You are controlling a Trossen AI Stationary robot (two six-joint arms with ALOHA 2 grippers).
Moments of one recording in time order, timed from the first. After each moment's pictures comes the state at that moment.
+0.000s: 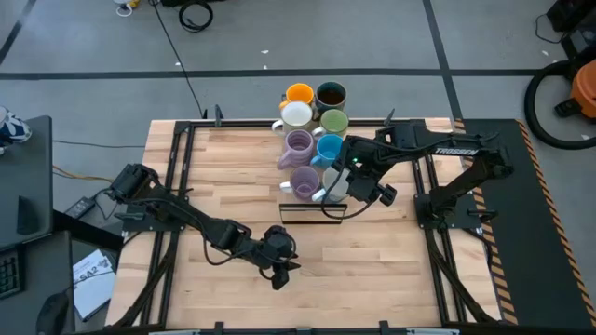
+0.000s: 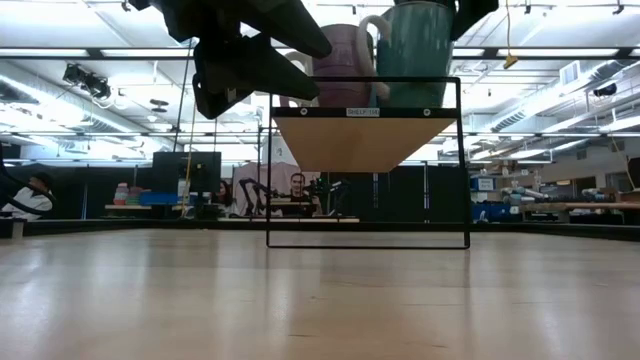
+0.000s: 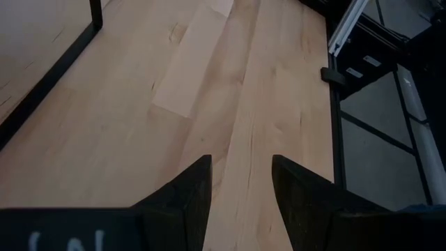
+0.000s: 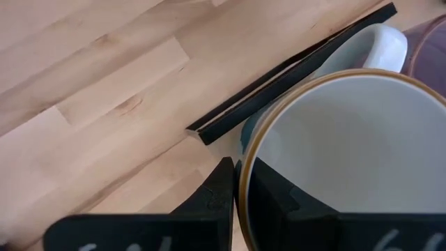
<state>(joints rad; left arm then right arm) -0.47 1.71 1.04 0.05 -0.28 -0.75 -0.03 1.47 1.57 -1.27 -0.21 -1.00</state>
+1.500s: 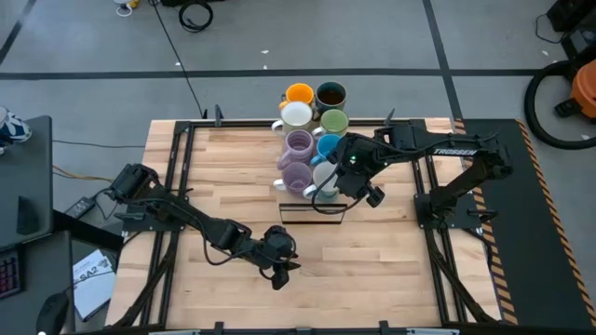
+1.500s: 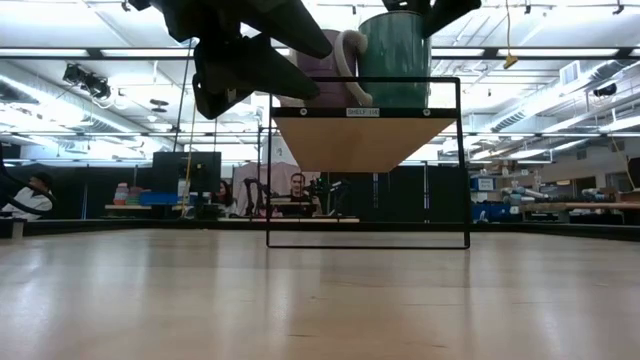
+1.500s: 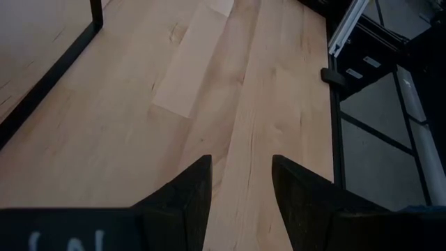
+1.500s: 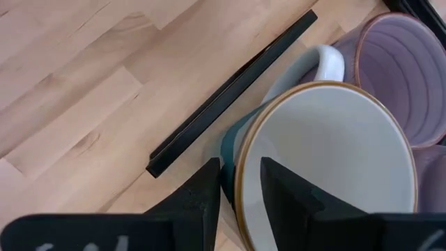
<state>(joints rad) -0.47 1.71 1.04 0.05 -0.28 -0.76 -0.03 1.47 1.56 -1.12 -0.15 -0.83</state>
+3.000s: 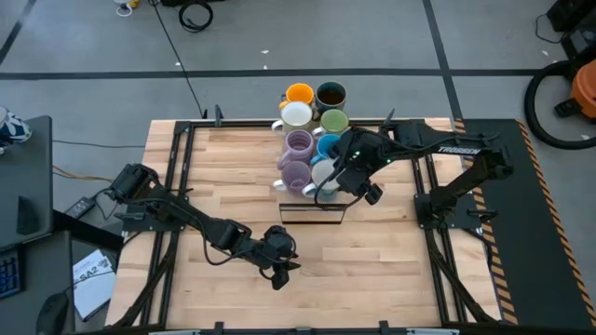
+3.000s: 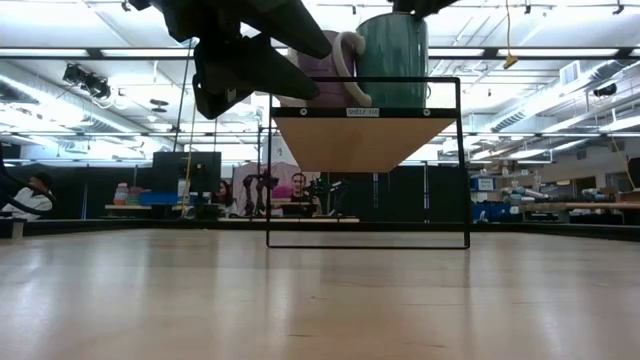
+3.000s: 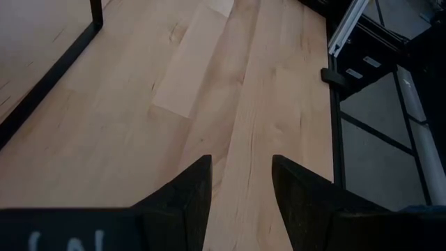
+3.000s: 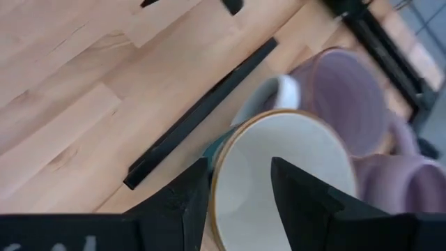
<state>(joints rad) -0.47 1.71 1.04 0.05 -0.28 -0.76 -0.03 1.47 1.61 -1.09 -0.13 -0.83</state>
